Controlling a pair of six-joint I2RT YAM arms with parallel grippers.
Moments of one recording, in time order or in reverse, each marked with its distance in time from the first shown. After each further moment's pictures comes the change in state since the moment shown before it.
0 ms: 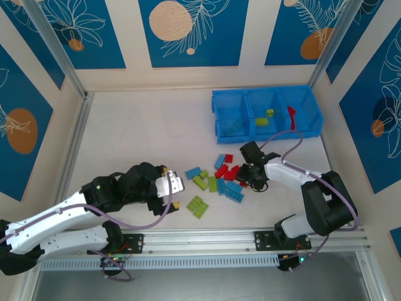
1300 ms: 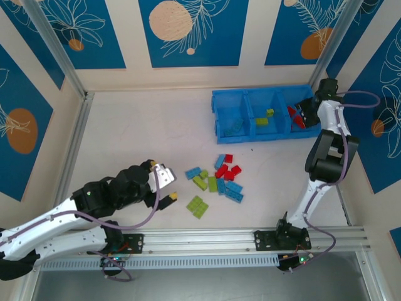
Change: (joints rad) left arm -0.001 -0.092 -0.046 0.077 -0.178 -0.204; right arm -0.763 0.521 0.966 -0.114 -0.178 -0.057
